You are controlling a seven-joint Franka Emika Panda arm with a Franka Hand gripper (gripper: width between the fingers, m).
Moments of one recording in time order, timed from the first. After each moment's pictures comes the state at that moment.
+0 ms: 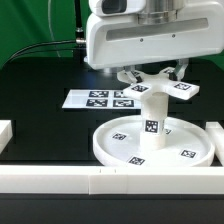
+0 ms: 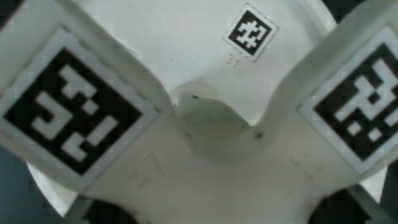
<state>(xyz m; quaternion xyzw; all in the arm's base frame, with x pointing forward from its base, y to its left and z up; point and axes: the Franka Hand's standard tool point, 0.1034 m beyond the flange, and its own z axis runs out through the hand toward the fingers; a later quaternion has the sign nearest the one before) 0.556 0.039 0.105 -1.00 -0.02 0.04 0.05</state>
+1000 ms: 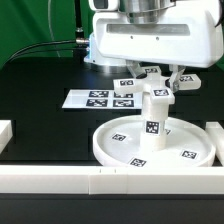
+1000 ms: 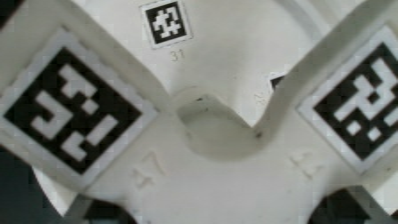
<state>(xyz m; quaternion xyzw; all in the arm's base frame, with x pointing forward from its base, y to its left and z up) 0.560 0.038 0.105 -0.91 0.40 0.04 0.07</state>
